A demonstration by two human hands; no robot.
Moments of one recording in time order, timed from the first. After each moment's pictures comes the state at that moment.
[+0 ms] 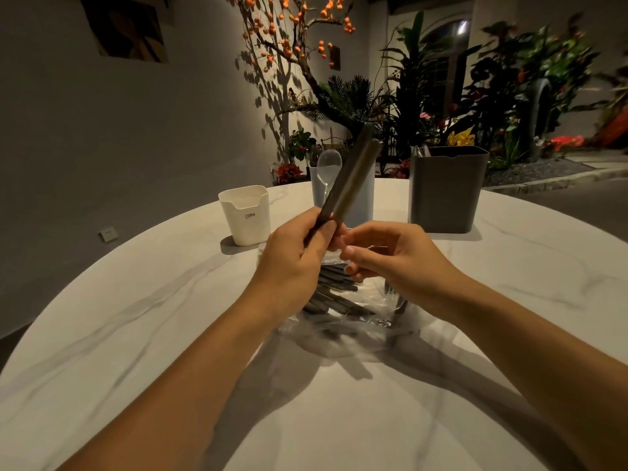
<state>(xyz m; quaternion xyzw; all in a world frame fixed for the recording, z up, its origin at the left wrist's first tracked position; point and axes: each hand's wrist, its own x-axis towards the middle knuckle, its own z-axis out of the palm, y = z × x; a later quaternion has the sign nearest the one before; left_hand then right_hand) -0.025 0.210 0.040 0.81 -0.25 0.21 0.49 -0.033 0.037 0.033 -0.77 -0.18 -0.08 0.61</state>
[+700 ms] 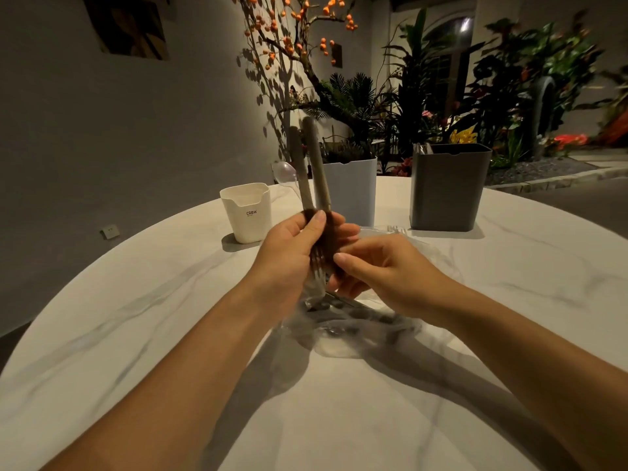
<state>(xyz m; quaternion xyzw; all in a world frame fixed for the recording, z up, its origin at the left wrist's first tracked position) -0.028 0.210 0.045 0.63 -0.14 -0.01 0.76 -0.038 0.049 0.026 -0.81 -0.21 -0.04 0.55</state>
